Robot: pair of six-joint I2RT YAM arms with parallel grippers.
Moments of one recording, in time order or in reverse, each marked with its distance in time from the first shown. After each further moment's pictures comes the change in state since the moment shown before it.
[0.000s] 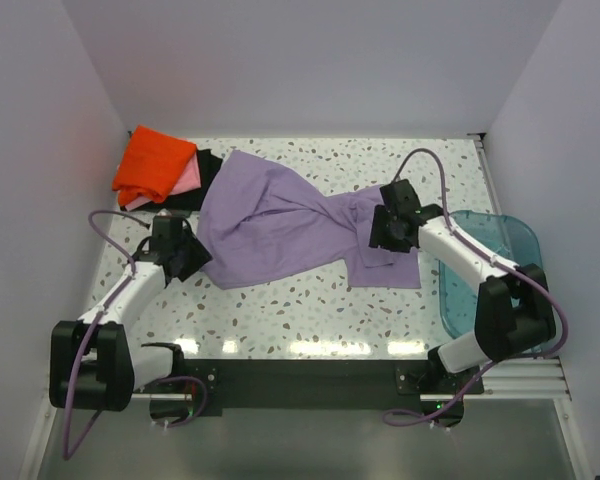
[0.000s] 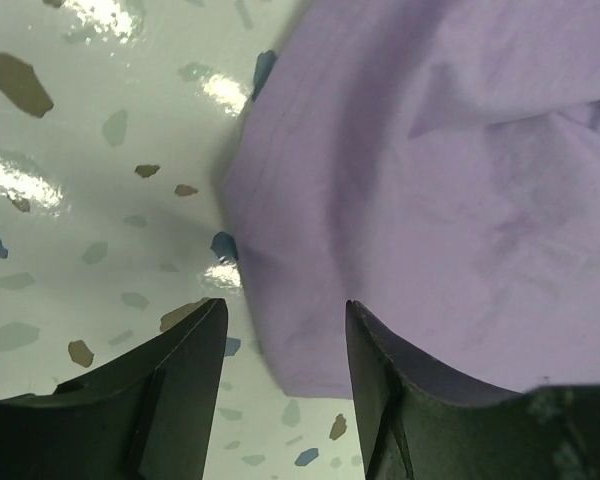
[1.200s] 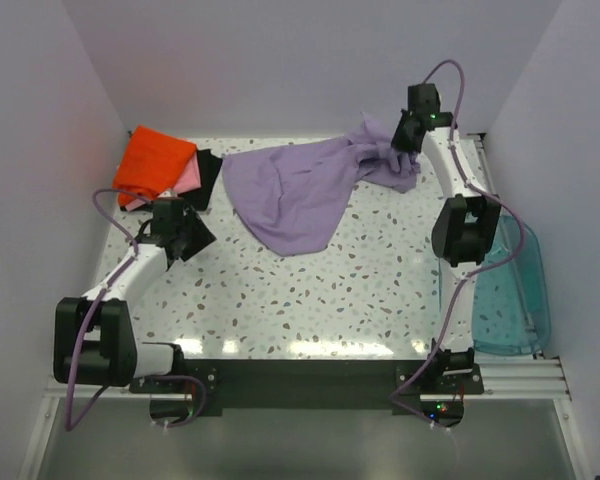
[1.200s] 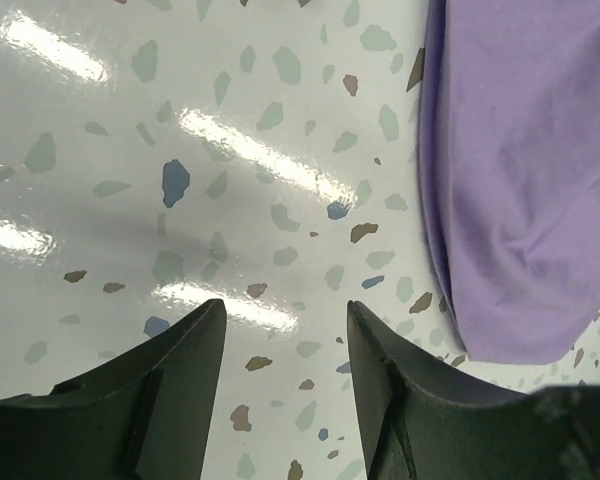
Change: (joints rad) left arm -0.003 0.116 0.117 0.075 0.027 0.062; right arm -0.222 0.904 1.478 -0.229 -0.008 -0.079
